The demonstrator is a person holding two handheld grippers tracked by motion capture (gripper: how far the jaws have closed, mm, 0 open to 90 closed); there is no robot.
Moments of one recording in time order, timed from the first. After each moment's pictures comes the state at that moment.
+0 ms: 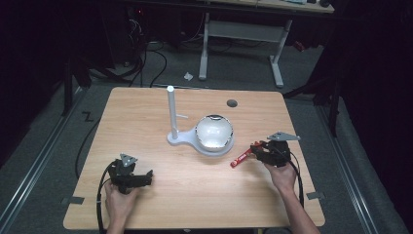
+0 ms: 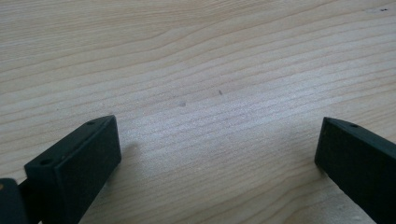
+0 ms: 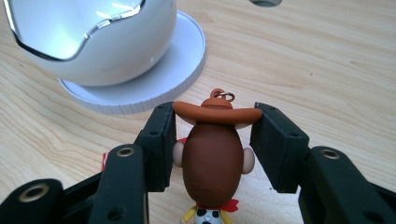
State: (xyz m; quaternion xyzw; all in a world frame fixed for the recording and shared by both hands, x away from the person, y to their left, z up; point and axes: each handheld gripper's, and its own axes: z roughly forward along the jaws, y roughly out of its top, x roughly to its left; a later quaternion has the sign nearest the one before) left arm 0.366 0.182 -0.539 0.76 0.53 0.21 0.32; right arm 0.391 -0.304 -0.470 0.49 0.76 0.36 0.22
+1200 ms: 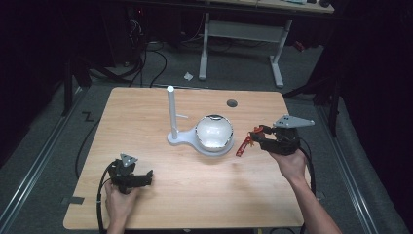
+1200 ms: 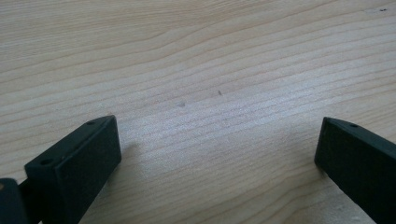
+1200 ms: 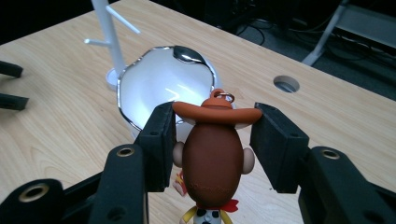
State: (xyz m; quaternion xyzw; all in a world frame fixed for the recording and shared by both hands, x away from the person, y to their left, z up) left arm 0.366 0.181 -0.539 0.76 0.53 0.21 0.32; right arm 0.379 -0.290 -0.379 0.40 0.79 0.42 0.23
